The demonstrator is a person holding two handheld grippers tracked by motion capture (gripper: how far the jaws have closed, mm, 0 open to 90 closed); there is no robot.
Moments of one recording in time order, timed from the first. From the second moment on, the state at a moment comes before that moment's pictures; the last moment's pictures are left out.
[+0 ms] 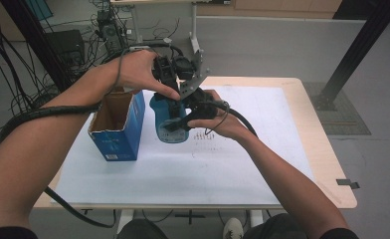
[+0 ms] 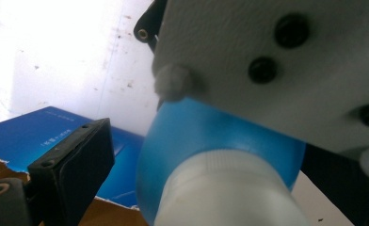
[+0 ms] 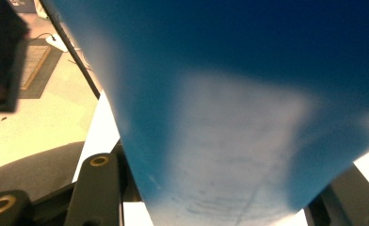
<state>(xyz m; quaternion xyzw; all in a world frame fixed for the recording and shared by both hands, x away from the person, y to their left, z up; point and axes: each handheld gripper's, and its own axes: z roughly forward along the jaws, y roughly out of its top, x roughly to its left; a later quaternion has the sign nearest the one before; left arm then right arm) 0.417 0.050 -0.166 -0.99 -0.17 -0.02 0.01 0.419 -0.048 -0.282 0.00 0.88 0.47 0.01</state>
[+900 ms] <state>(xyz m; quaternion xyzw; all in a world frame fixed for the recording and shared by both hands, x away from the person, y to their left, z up) 0.413 0.041 -0.159 -0.99 -0.16 -0.02 0.00 0.419 -0.060 -0.277 0.01 0.88 0.48 0.01</state>
